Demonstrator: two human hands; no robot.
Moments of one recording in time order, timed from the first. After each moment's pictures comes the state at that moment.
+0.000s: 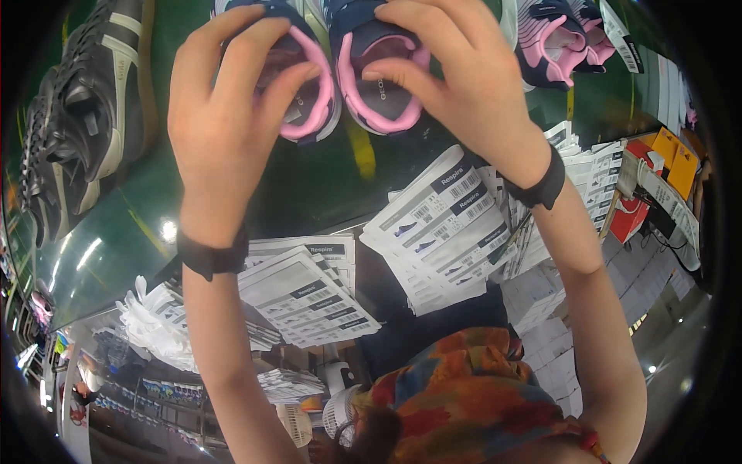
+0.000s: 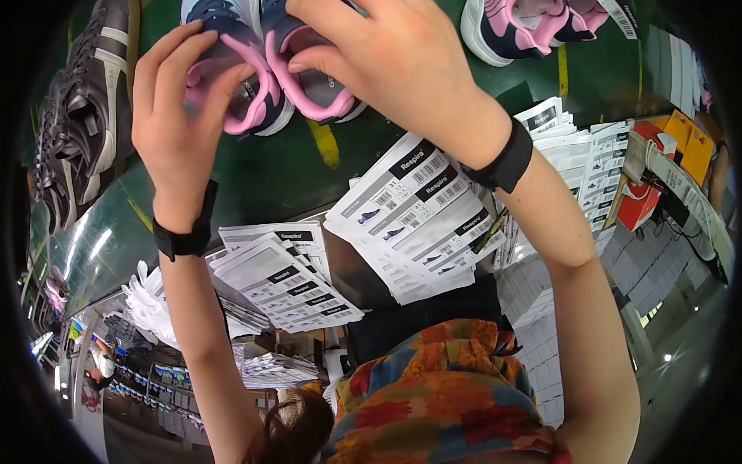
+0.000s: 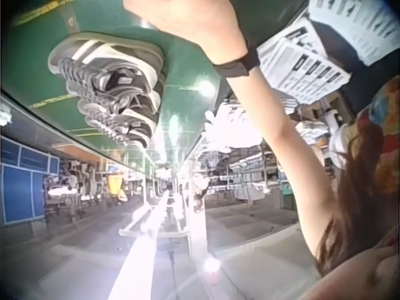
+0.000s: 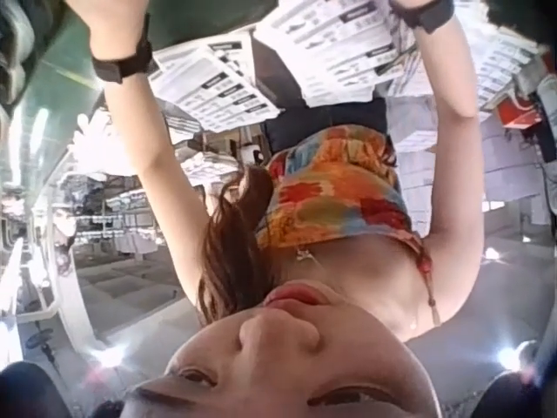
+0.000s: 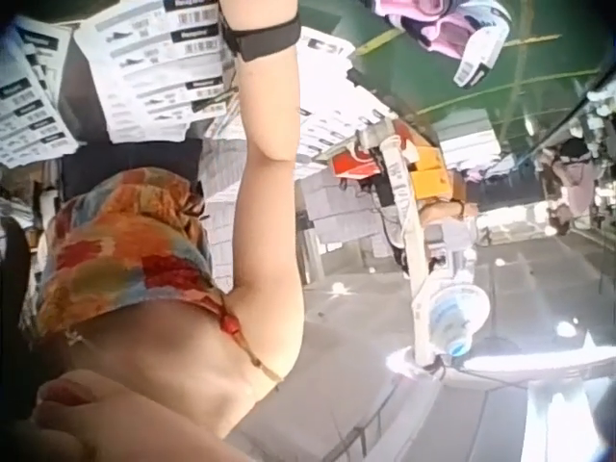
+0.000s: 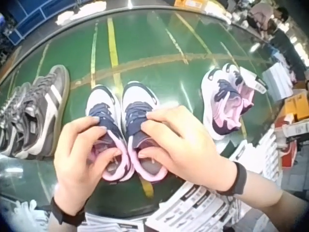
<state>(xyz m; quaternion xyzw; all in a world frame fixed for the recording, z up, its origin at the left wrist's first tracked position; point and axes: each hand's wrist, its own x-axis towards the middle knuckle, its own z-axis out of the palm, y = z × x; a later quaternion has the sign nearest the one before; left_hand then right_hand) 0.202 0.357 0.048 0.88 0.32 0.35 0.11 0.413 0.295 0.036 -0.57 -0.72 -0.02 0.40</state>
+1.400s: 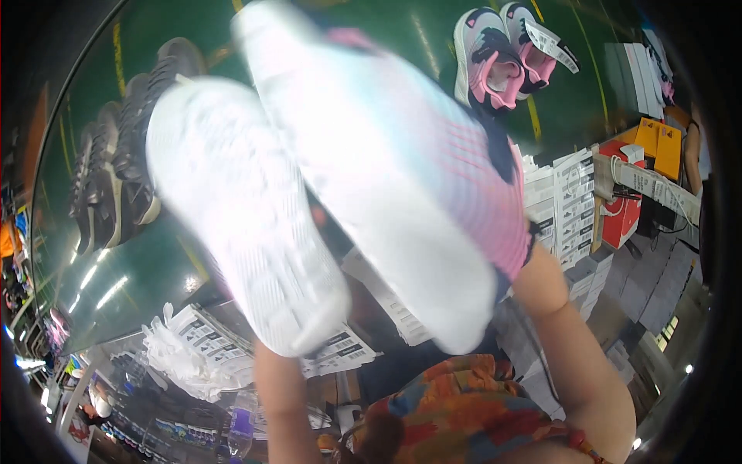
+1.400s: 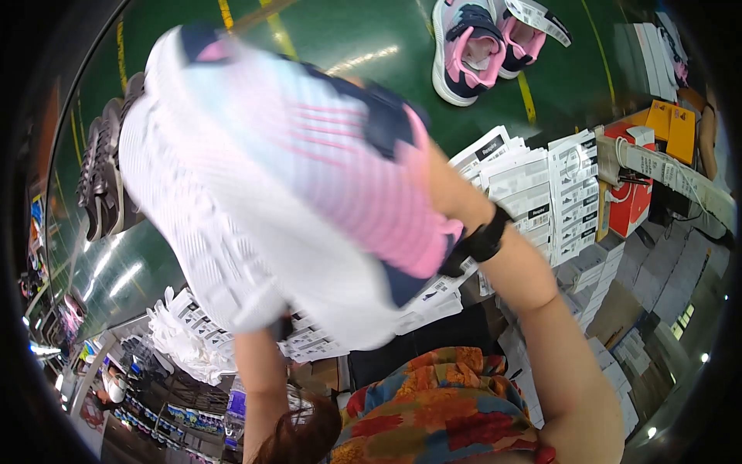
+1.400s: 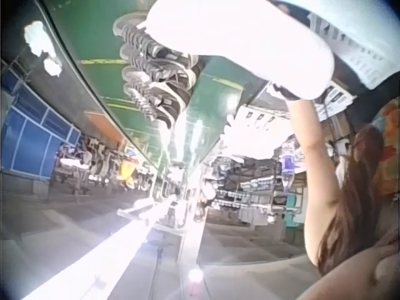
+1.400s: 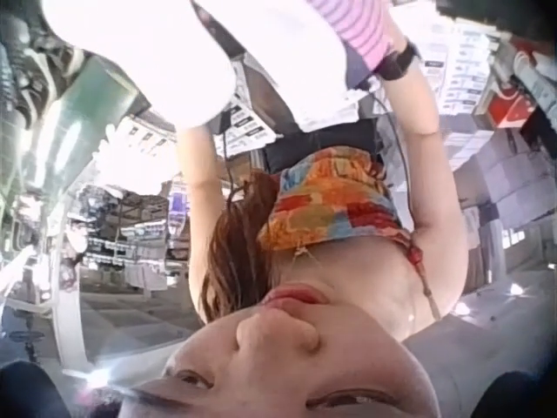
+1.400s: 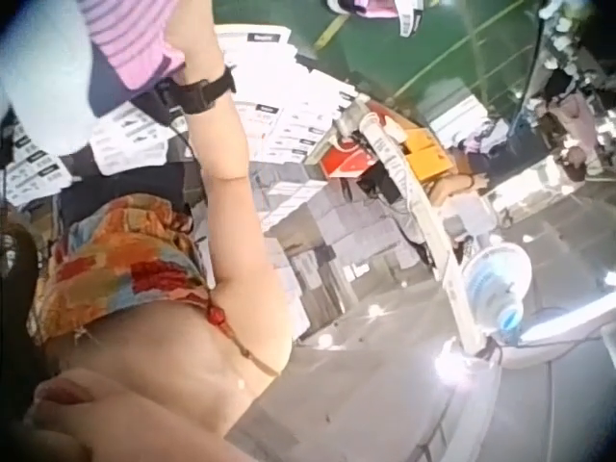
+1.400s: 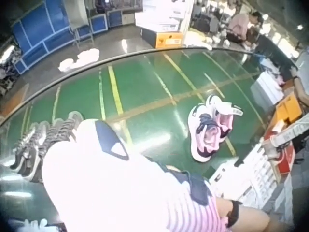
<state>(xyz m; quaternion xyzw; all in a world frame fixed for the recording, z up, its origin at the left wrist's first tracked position) 0.180 0.311 0.101 0.46 0.51 0.34 0.64 0.453 0.200 0.063 -0.51 -0.31 0.53 0.60</state>
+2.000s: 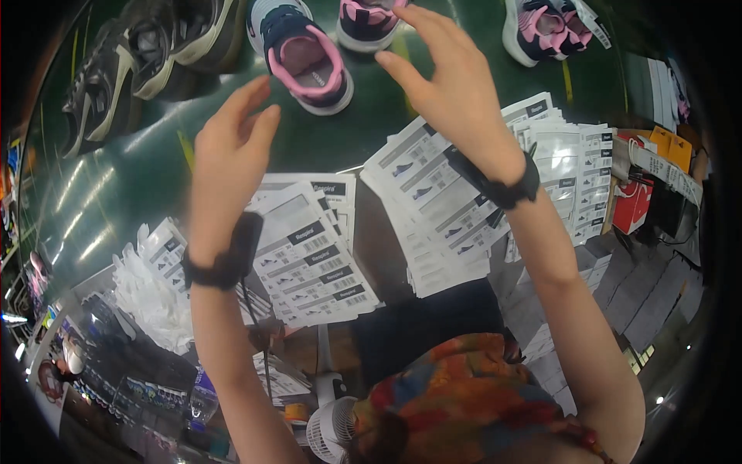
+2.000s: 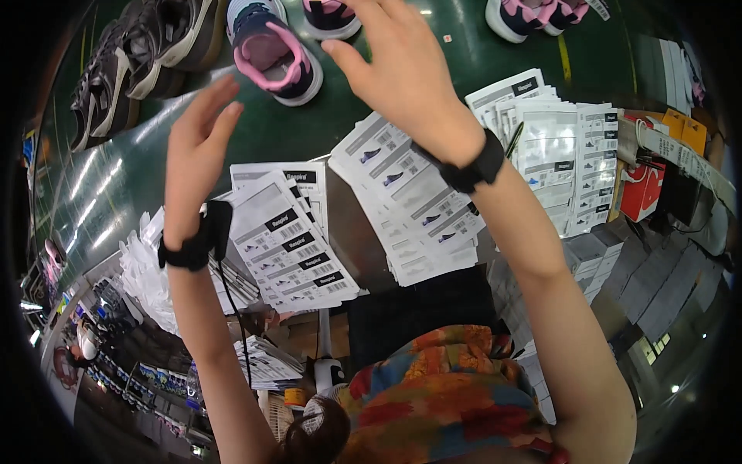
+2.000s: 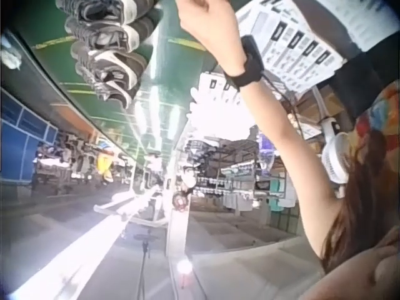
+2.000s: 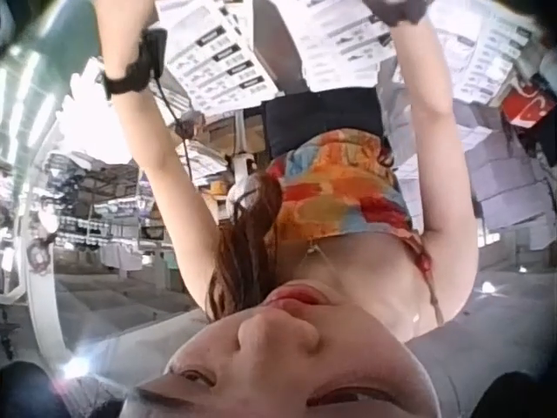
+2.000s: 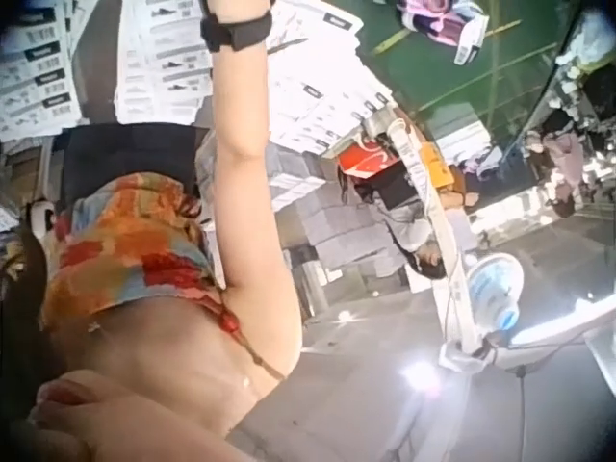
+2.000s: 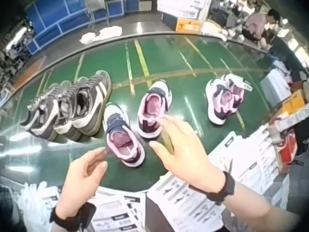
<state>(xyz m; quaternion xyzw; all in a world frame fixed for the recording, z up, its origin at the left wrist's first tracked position) 0.132 0.267 0.099 0.66 0.55 0.16 0.48 0.384 0.219 0.089 -0.64 -0.65 0.07 0.40</state>
